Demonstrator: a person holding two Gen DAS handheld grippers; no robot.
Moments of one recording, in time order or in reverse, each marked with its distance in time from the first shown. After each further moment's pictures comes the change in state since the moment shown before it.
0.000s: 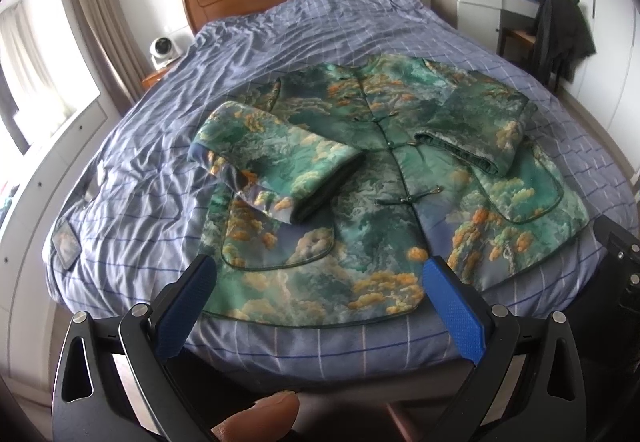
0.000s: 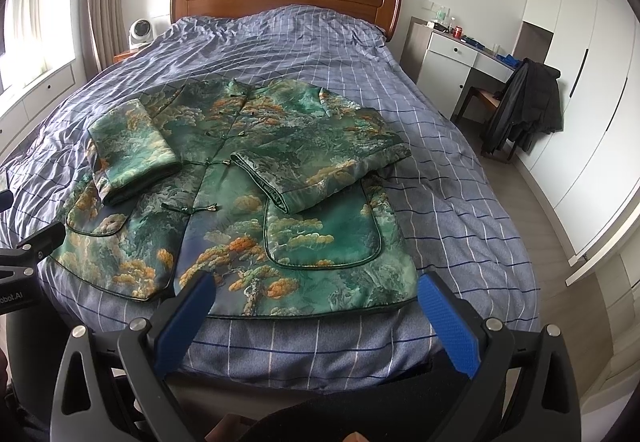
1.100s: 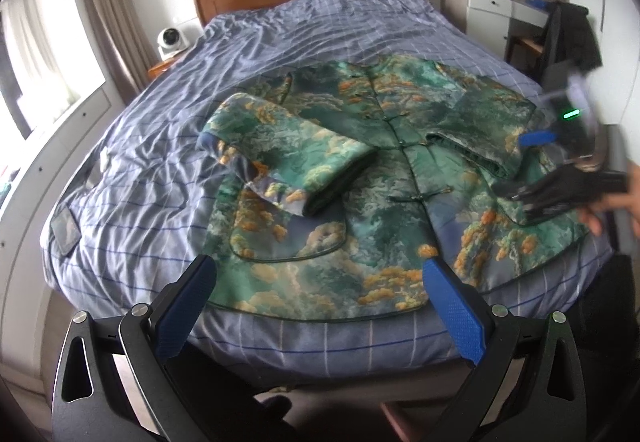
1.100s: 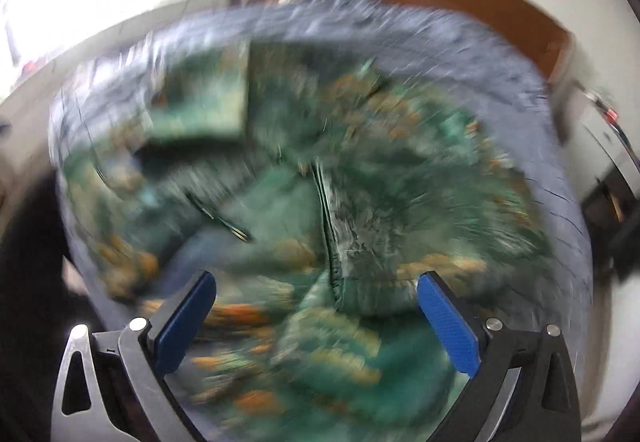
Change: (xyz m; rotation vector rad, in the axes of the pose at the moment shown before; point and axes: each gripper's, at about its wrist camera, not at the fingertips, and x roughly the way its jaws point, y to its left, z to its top) left arm 0.000 0.014 -0.006 -0.050 0.006 0.008; right arm 0.164 0.035 0.072 -0.534 0.081 0.394
